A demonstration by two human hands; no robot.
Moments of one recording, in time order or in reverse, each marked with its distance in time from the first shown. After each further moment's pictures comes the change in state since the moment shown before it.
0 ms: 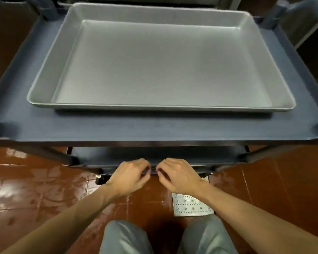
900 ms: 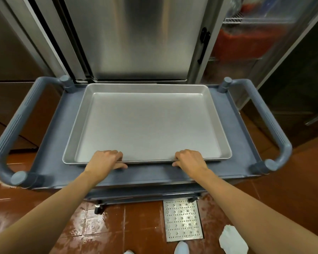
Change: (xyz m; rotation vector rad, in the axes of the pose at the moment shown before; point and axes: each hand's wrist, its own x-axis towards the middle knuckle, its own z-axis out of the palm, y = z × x) left_hand 0.069 0.018 -0.232 0.483 -0.073 -0.130; right_hand 0.050 0.001 -0.227 -0.458 -0.136 0.410
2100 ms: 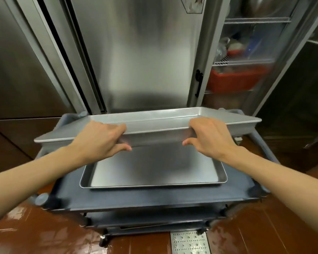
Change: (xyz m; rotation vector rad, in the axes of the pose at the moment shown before) left_hand -0.019 0.007 -0.243 0.258 0.454 0.276; right_hand -0.045 0.018 -0.225 0.002 0.538 -0.109
